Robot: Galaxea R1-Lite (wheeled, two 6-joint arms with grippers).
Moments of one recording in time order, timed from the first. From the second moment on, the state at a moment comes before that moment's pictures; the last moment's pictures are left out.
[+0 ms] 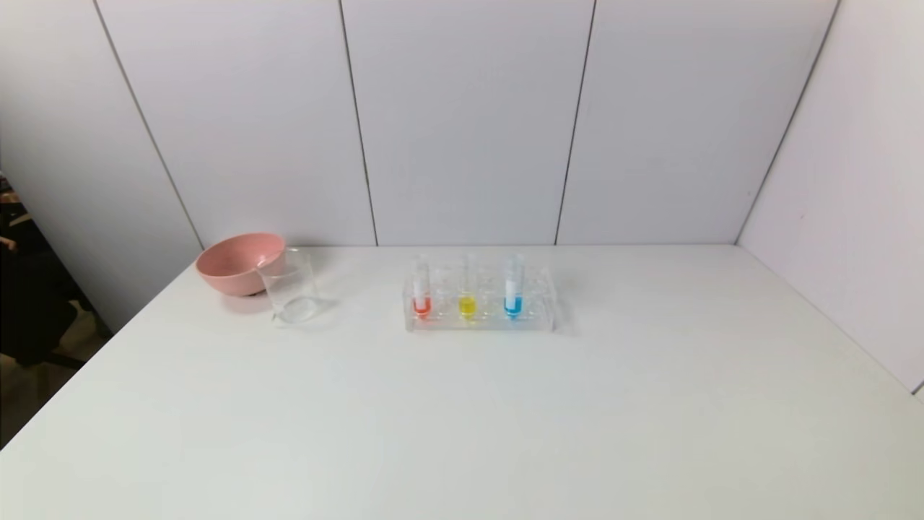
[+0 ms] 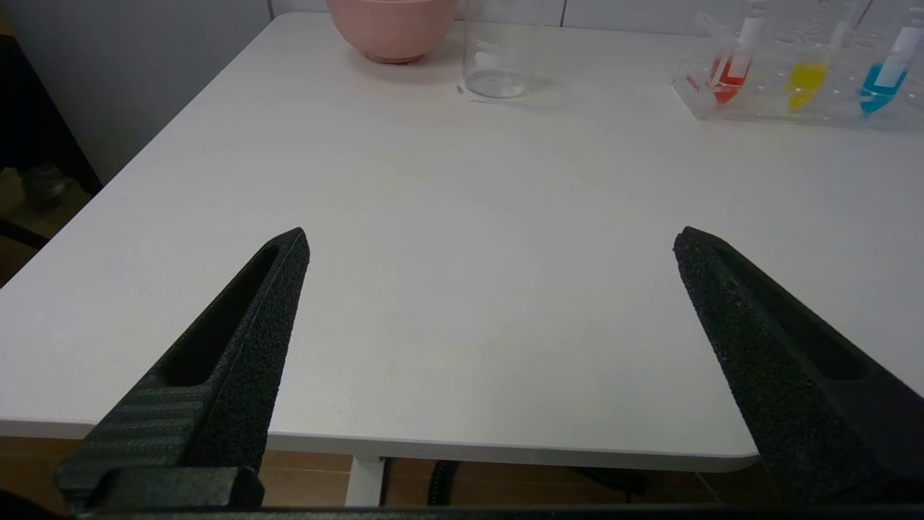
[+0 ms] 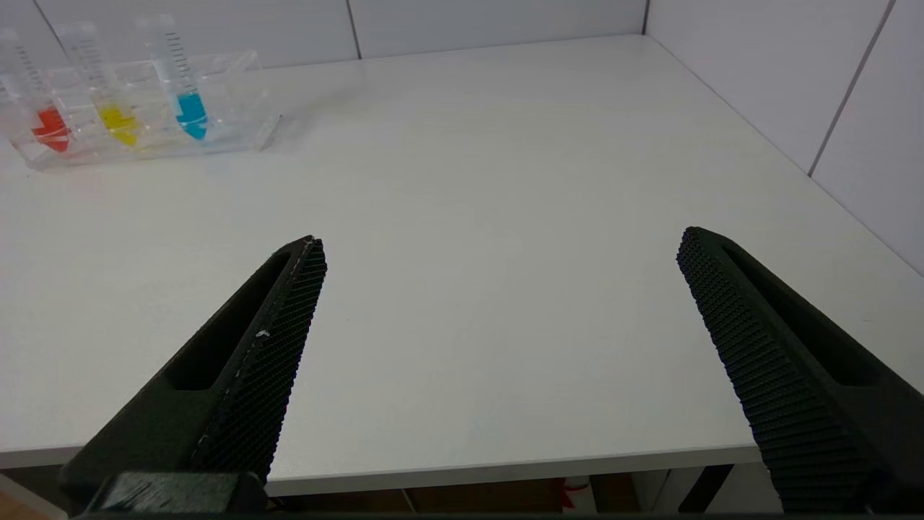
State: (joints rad) left arm -0.01 0.00 0.00 -0.01 0.03 -0.09; right arm 0.00 0.00 0.00 0.00 -0.04 0.09
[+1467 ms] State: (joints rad) left arm -0.10 1.01 -0.44 -0.35 -0.12 -0.18; right arm 0.00 0.00 0.00 0.00 -0.04 0.09
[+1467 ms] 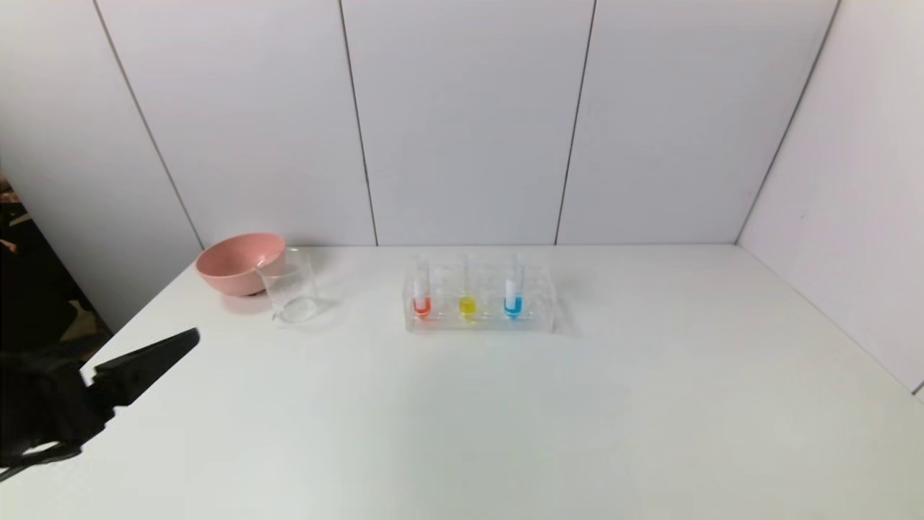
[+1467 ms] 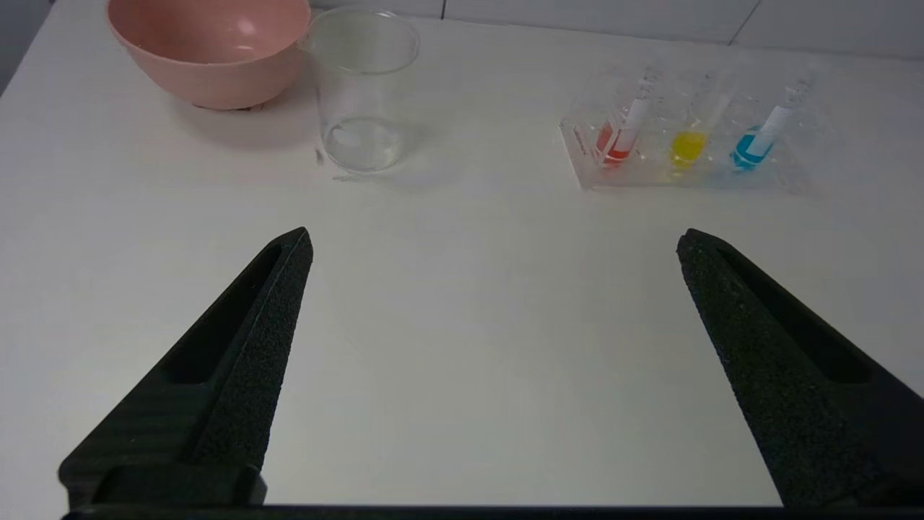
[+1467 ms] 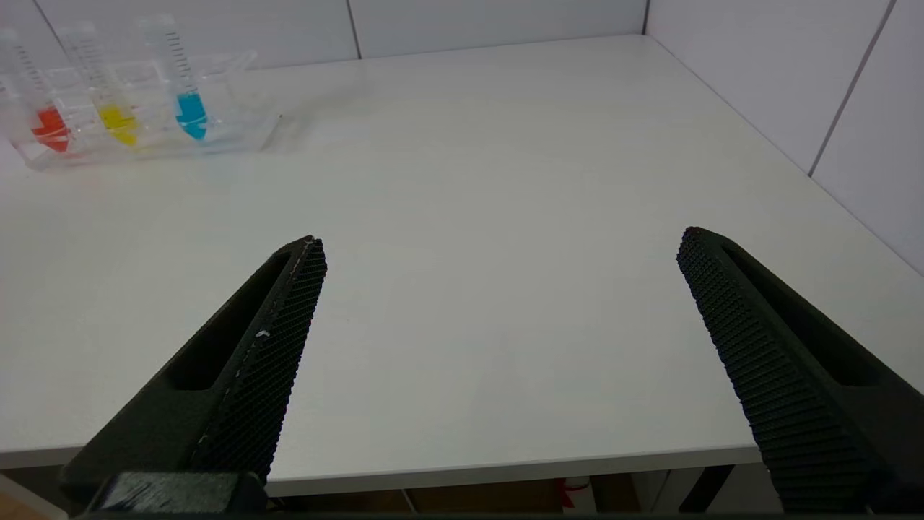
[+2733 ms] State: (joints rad) left arm -0.71 1.95 -1.01 -0.60 0.70 -0.28; right arm 0.00 0.00 0.00 0.00 -0.04 0.09
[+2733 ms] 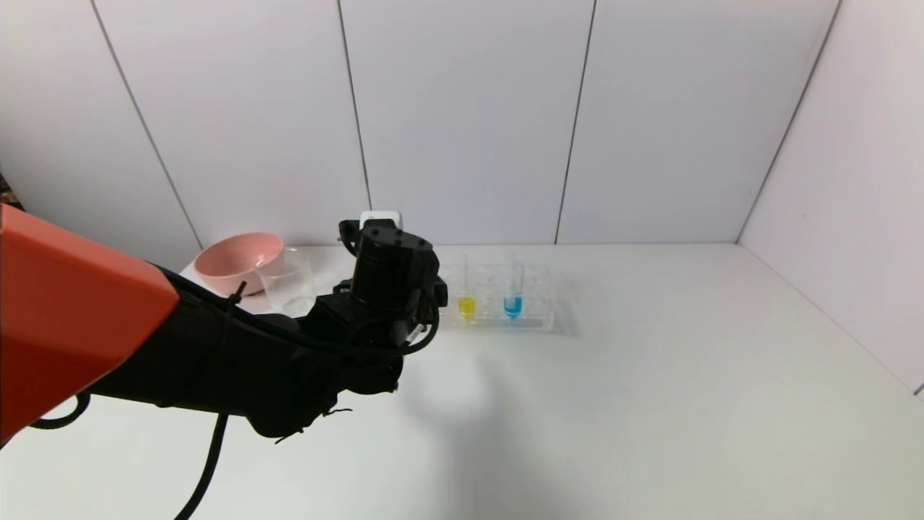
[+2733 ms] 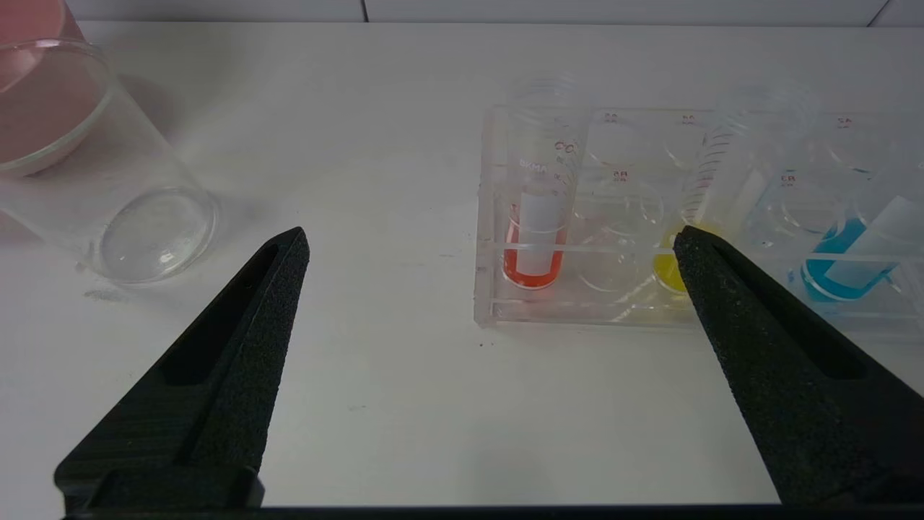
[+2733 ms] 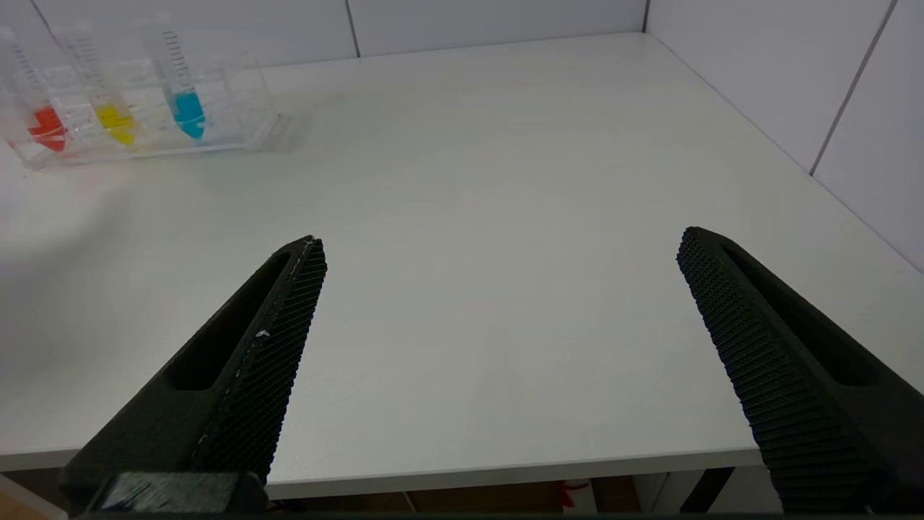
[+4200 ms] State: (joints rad) left arm -0.64 2.20 -1.26 -0.64 0.65 -0.27; right arm 0.00 0.00 0.00 0.00 -0.04 0.09
